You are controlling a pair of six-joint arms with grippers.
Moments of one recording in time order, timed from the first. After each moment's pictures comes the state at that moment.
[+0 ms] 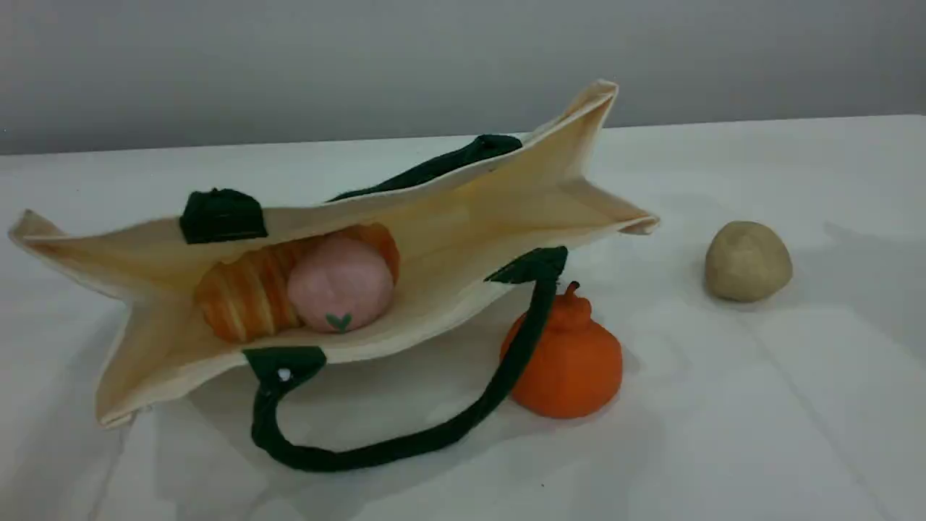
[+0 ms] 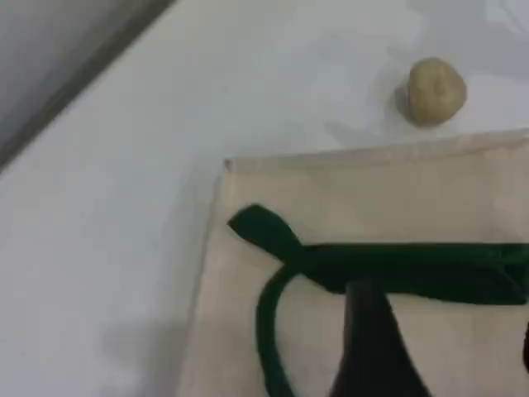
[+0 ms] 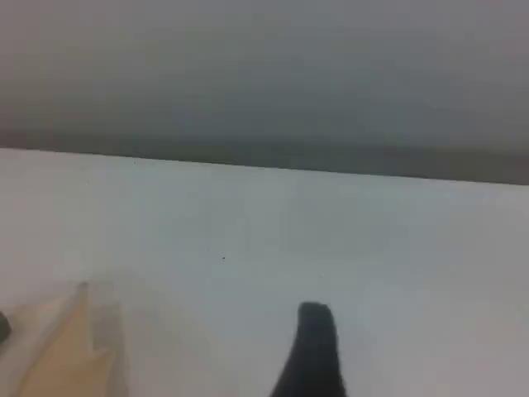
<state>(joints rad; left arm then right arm) -0.18 1.87 -1.89 -0.58 1.22 0.77 -0.03 1.62 -1.05 1.15 0.32 -1.13</state>
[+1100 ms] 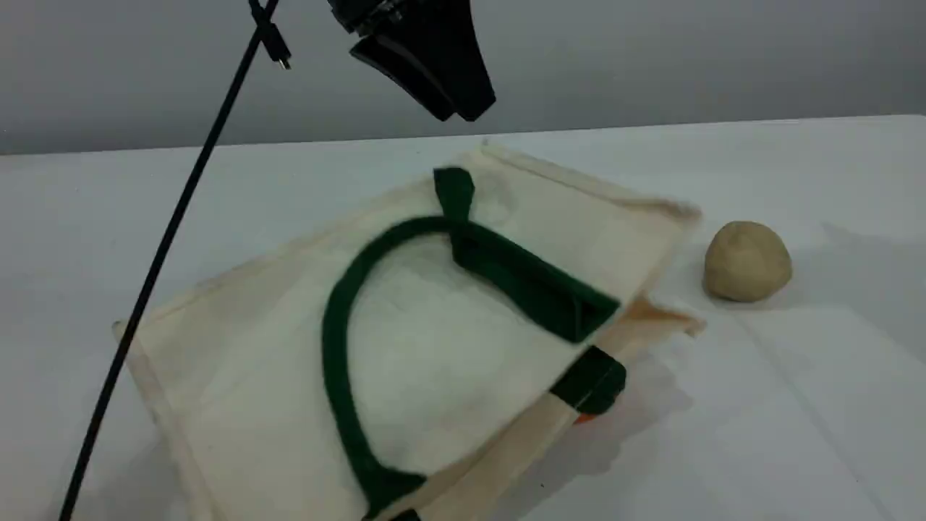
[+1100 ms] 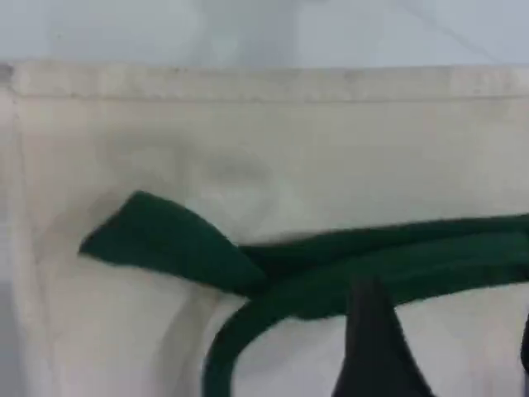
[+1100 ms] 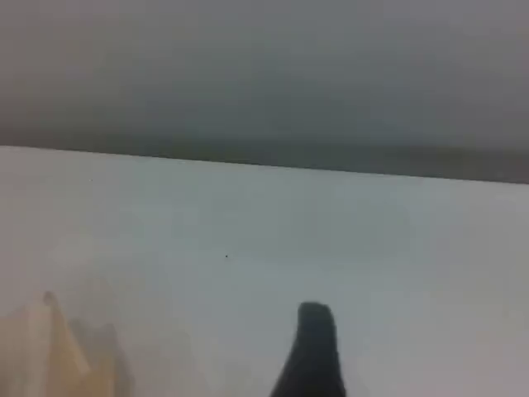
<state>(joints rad) -0.39 2.19 -1.91 -0.56 1.22 0.72 -0.03 1.62 -1.05 1.15 0.32 -1.13</state>
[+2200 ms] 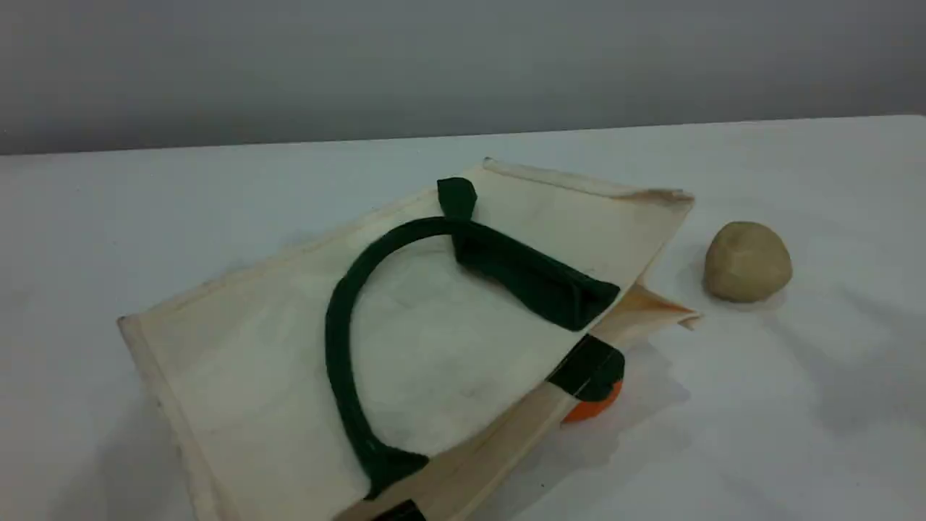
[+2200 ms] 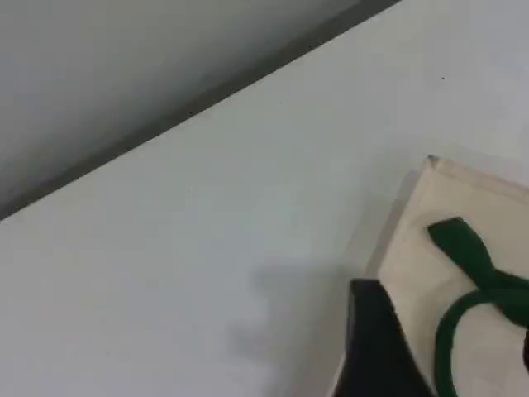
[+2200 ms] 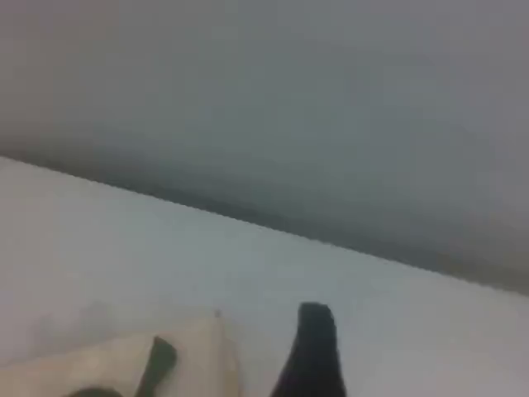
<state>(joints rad) -0.39 1.78 -2.04 0.03 1.22 0.14 -0.03 1.16 -1.05 0.85 0.61 -0.86</state>
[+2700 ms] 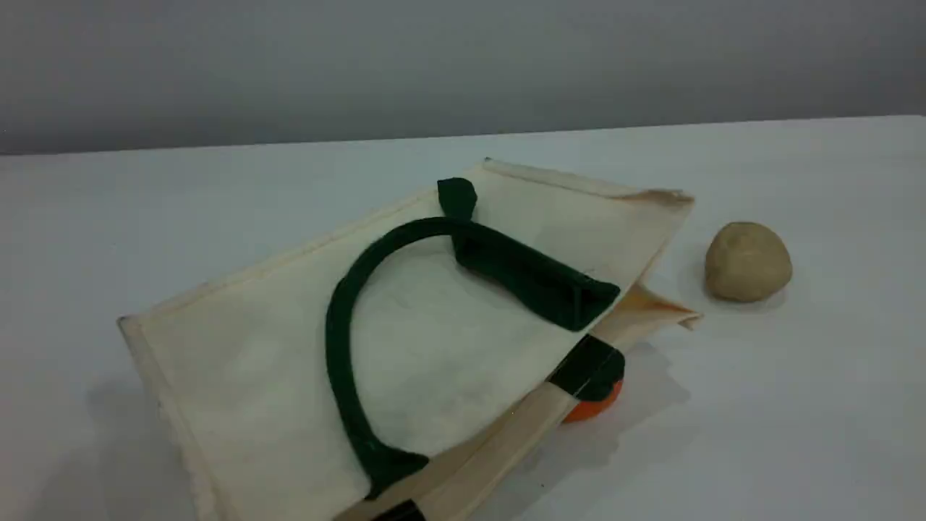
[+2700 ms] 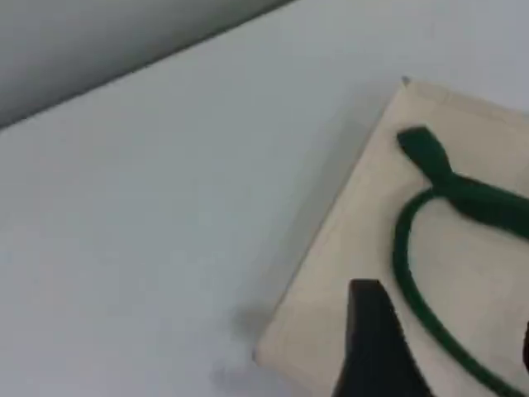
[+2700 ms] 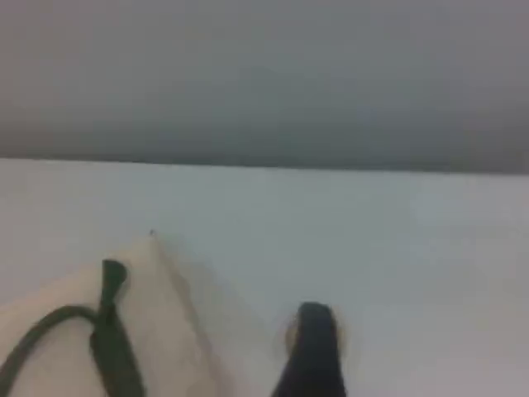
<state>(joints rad) -0.39 1.35 -1.64 0.03 1.22 0.06 -0.03 0.72 -1.05 0.26 0.95 -0.15</state>
